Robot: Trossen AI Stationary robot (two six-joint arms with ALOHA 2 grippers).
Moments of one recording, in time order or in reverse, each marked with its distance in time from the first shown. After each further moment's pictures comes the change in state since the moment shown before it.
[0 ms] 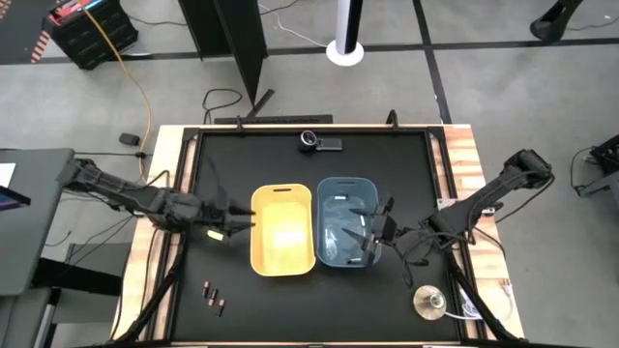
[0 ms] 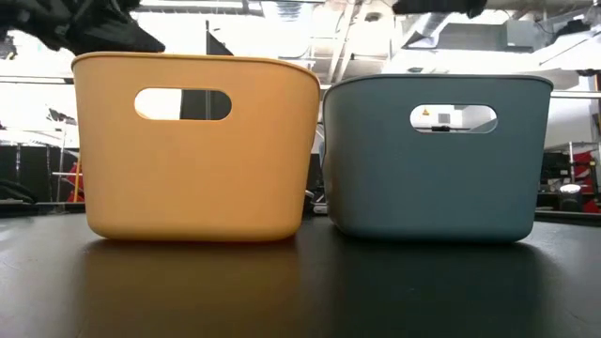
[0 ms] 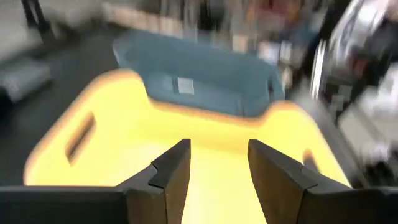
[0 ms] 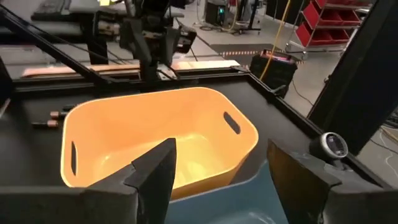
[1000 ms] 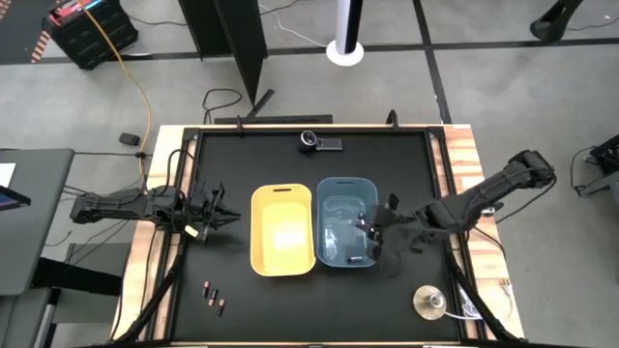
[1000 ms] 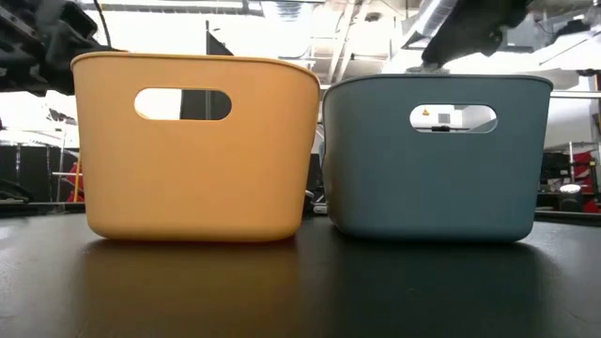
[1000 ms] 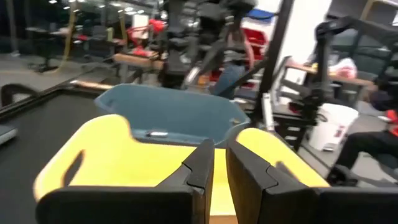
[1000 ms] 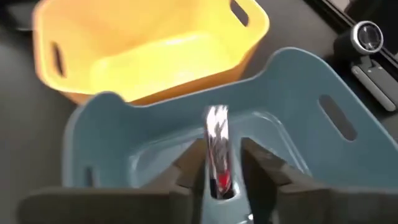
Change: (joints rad) left arm 0.255 -0.614 -0.366 0.117 0.396 0.147; right arm -0.103 -0.018 0.093 -0.560 -0.322 0.326
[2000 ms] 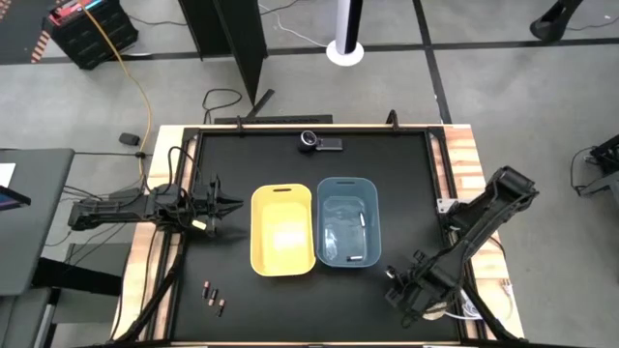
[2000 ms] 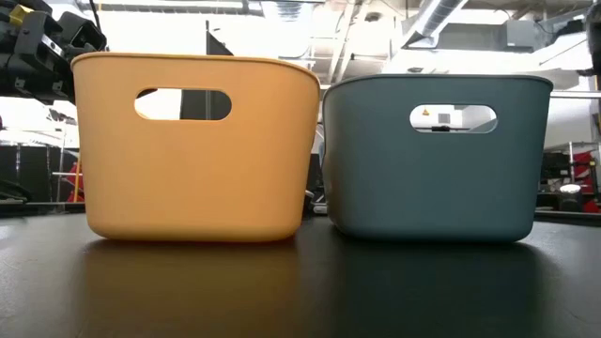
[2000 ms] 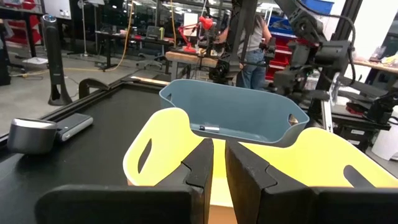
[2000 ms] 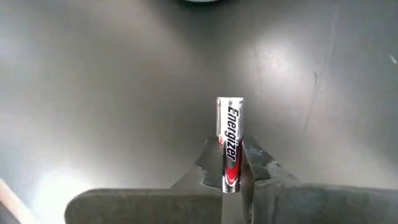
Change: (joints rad) left arm 0.090 0.000 -0.006 -0.049 -0.126 0.037; right arm 0.421 0.321 -0.003 -0.248 -0.330 1.054
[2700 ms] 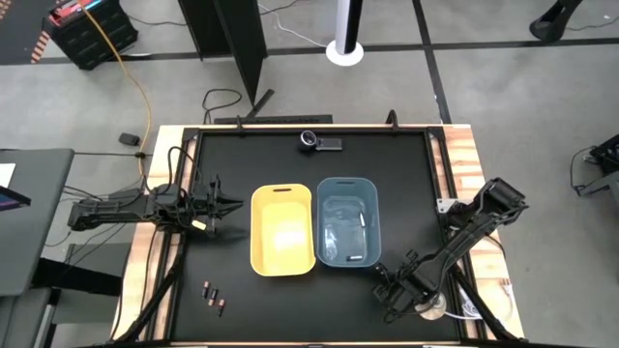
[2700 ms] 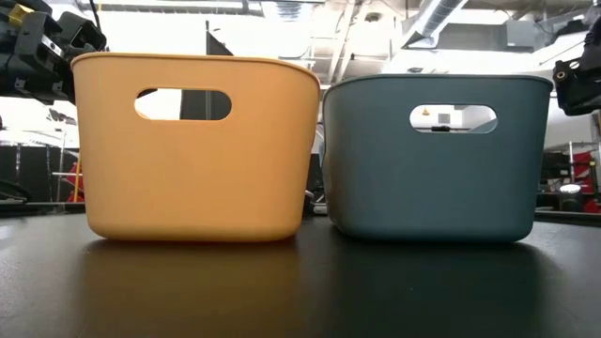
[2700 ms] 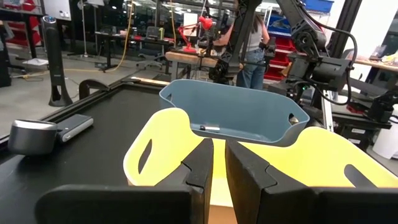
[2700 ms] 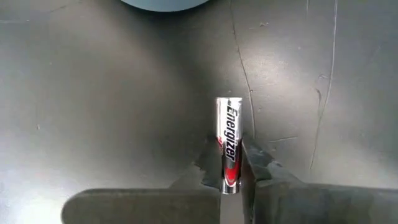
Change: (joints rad) left arm 0.000 0.000 0.000 0.000 0.000 0.008; right arm -0.080 0.178 0.005 0.045 -0.026 0.035
